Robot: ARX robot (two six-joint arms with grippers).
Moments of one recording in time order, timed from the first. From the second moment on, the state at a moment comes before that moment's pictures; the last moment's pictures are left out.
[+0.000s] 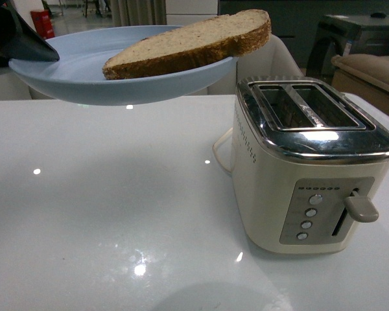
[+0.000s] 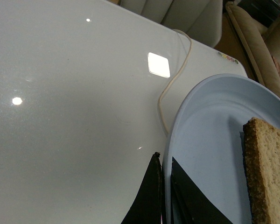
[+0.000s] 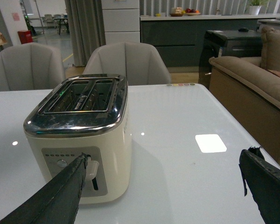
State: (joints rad) left arm -0.15 1.45 0.95 0.04 0.15 -0.52; right arm 0.00 0.00 0.01 0.00 0.00 0.00
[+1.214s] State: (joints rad) left arm -0.15 1.45 0.95 0.05 0.15 -0.52; right arm 0.00 0.00 0.01 0.00 0.00 0.00
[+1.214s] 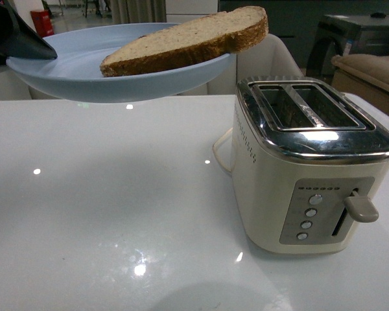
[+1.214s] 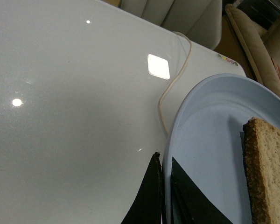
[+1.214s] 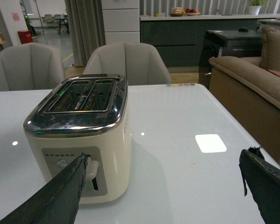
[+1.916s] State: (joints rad) left arm -0.15 1.45 0.95 0.05 0.15 -0.52; right arm 0.06 0.20 0.13 -0.26 0.16 0.01
